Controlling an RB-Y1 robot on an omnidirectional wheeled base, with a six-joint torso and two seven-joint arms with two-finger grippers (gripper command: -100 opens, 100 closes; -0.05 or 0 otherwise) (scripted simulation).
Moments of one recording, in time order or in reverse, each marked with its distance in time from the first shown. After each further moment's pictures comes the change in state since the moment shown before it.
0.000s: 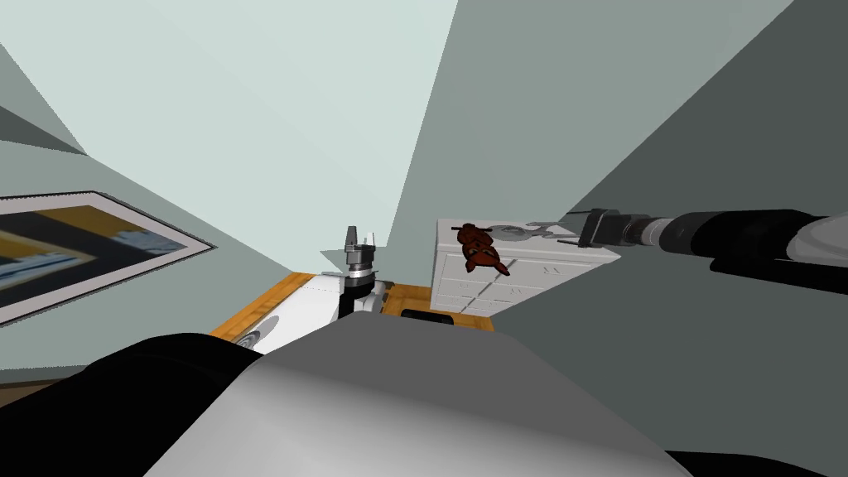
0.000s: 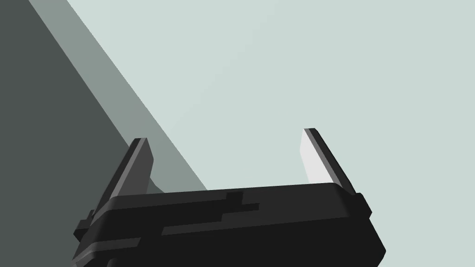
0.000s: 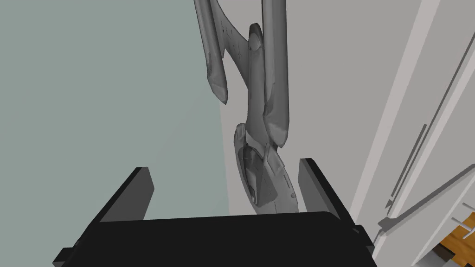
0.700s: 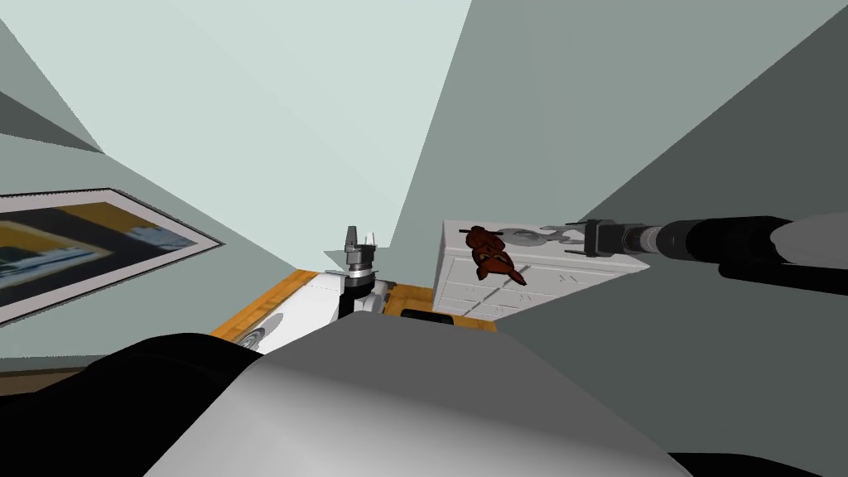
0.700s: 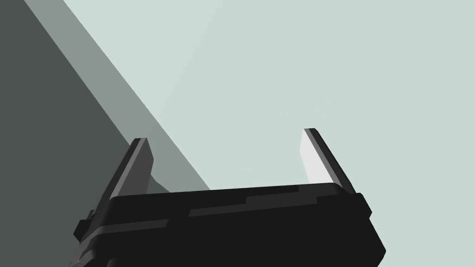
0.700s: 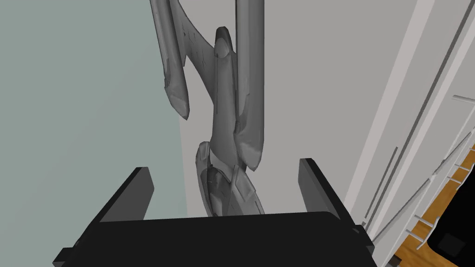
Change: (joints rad) left arm 0.000 0.000 0.000 0.000 0.000 0.000 0.000; right arm 0.079 -0.050 -0.014 0.041 0.100 -0.071 -0.026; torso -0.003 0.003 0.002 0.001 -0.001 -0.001
